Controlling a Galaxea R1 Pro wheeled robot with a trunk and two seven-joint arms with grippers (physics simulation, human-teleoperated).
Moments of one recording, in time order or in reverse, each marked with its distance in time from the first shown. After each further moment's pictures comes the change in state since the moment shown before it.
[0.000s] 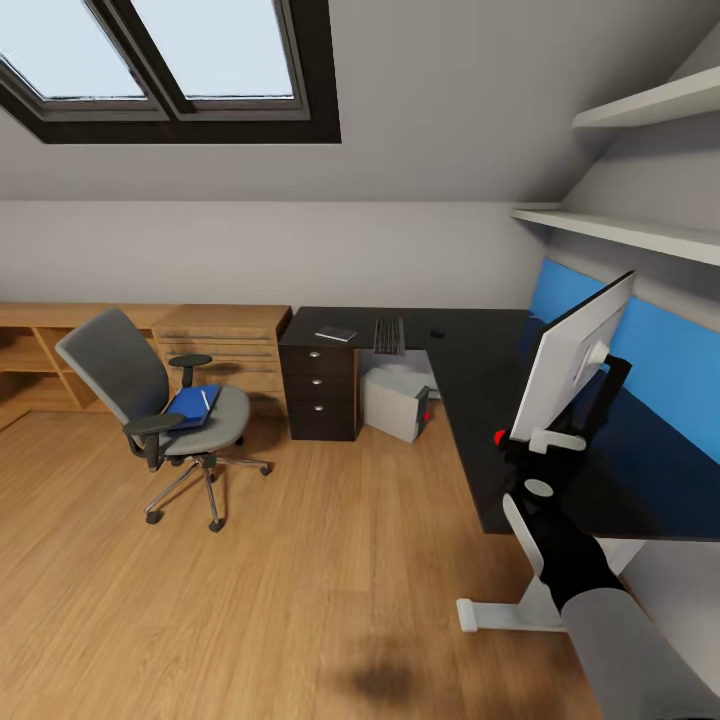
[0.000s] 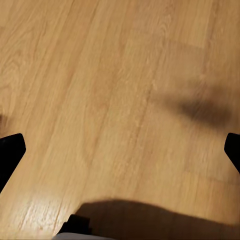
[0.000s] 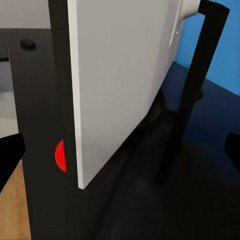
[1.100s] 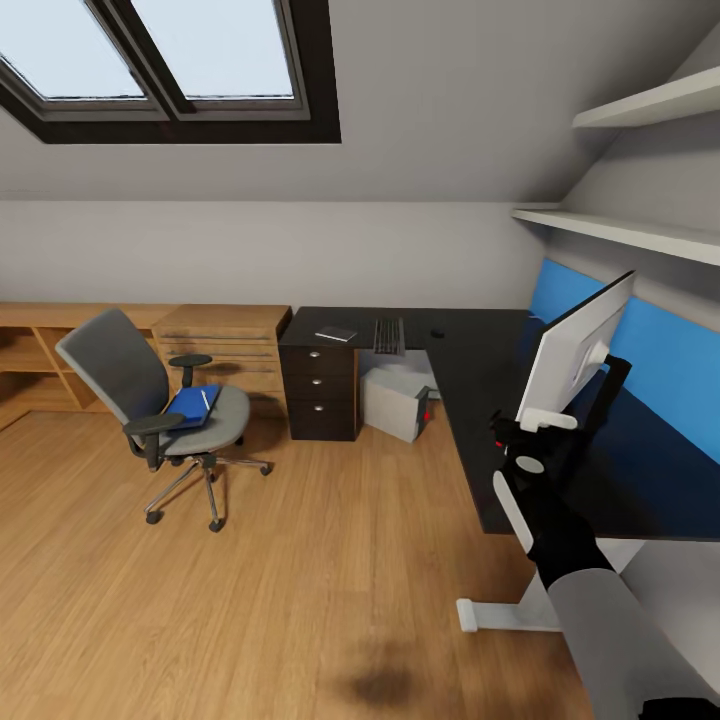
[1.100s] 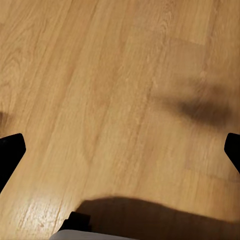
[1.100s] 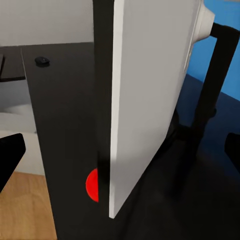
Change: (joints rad) left arm 0.000 0.000 -0.001 0.009 0.000 -0.001 0.000; right arm -0.051 0.036 0.001 -0.060 0.003 0.068 -0.006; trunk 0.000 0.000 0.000
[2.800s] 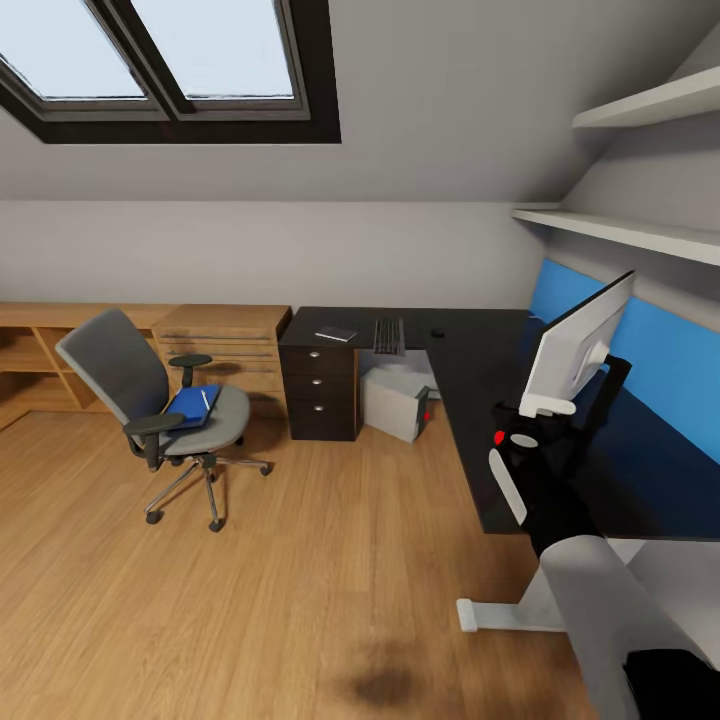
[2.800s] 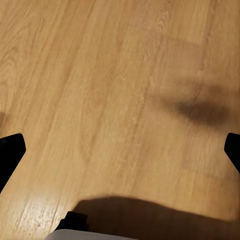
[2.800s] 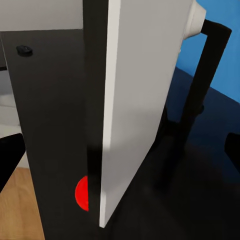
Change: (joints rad) left arm 0.000 -0.008 -0.001 0.000 -0.002 0.000 0.000; right arm -0.104 0.008 -0.001 0.090 -0.002 0.082 -0.063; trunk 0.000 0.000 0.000
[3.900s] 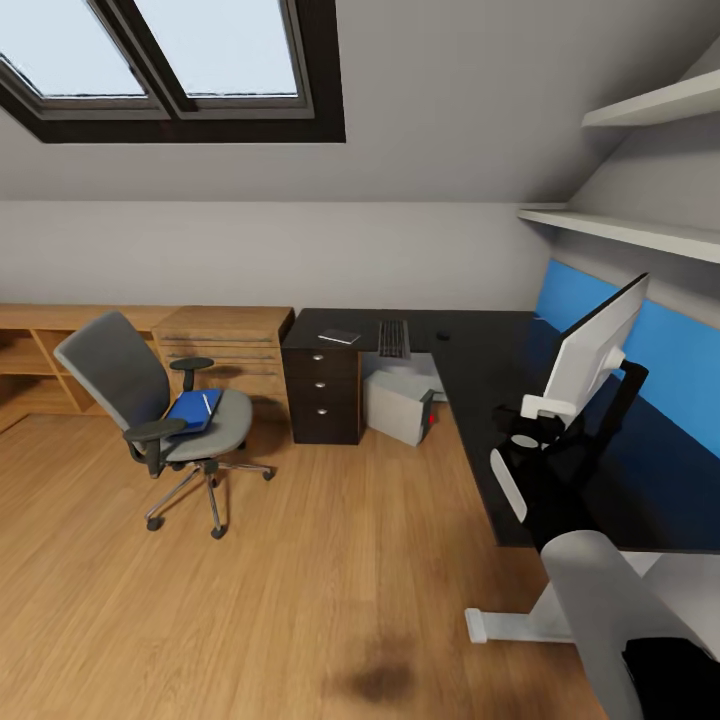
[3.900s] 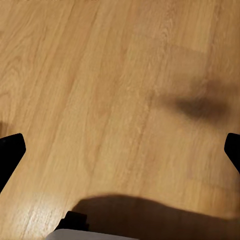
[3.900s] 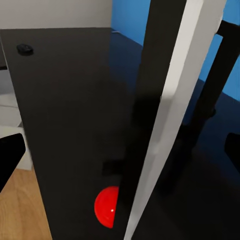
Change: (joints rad) left arm 0.001 0.000 0.001 0.000 -0.001 0.000 -0.001; right arm -0.021 -0.009 -0.001 0.064 0.005 -0.033 0.002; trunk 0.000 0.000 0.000
